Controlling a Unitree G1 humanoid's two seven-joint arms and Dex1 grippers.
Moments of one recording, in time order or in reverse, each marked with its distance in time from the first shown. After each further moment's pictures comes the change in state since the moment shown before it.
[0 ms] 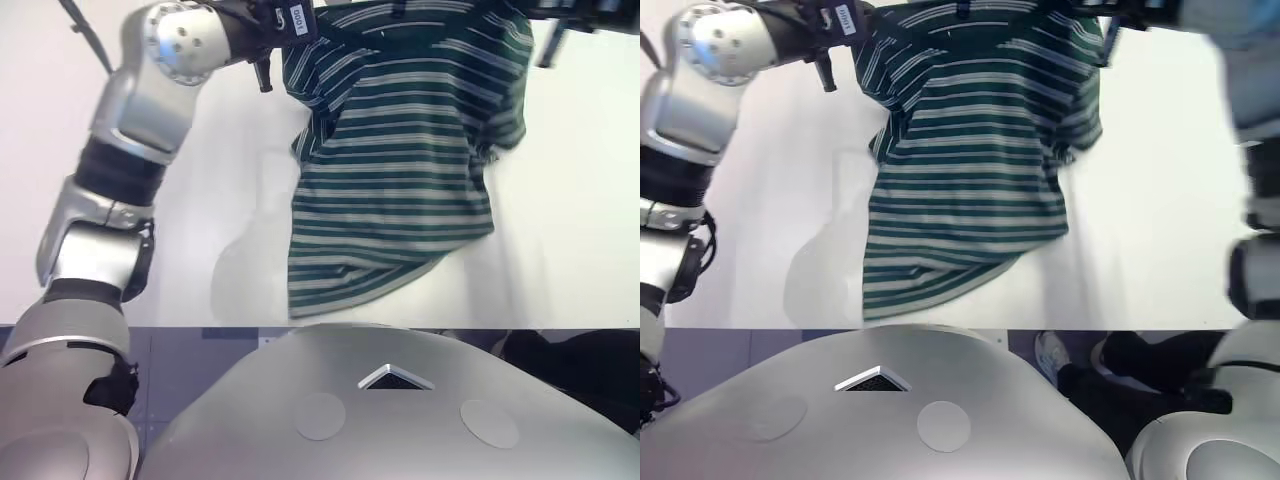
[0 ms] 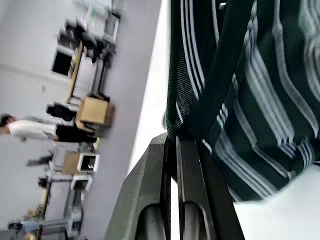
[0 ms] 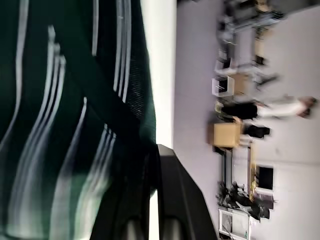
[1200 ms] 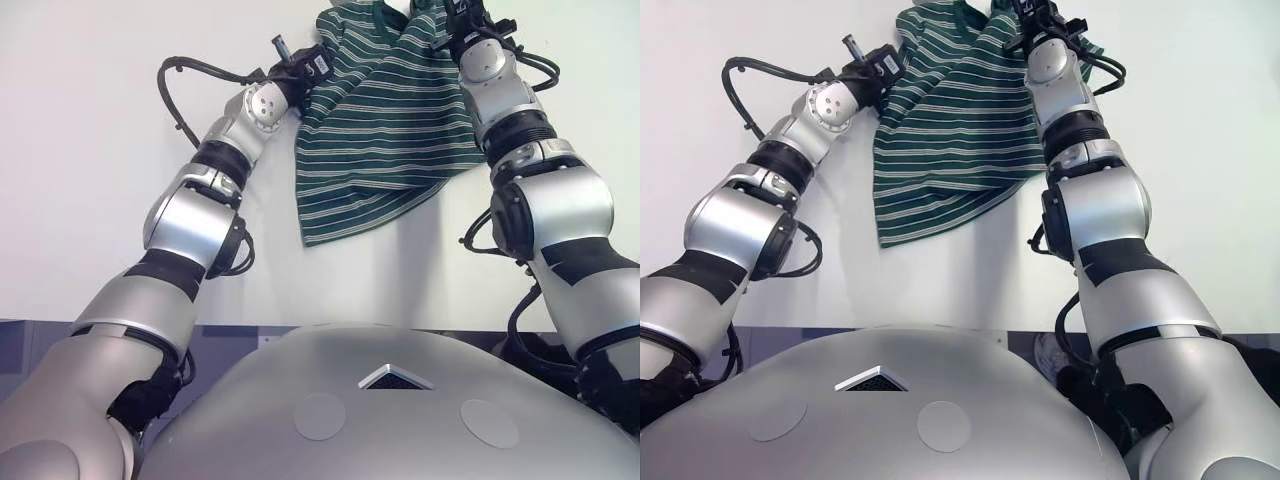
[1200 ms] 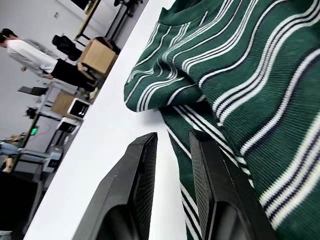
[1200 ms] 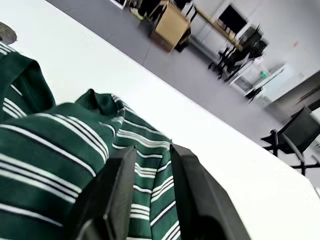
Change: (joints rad) left arm -0.142 -0.367 0.083 0.918 0.109 -0.353 0.494; right arm -0.159 0.630 -0.420 0.874 0.090 0.096 -0.702
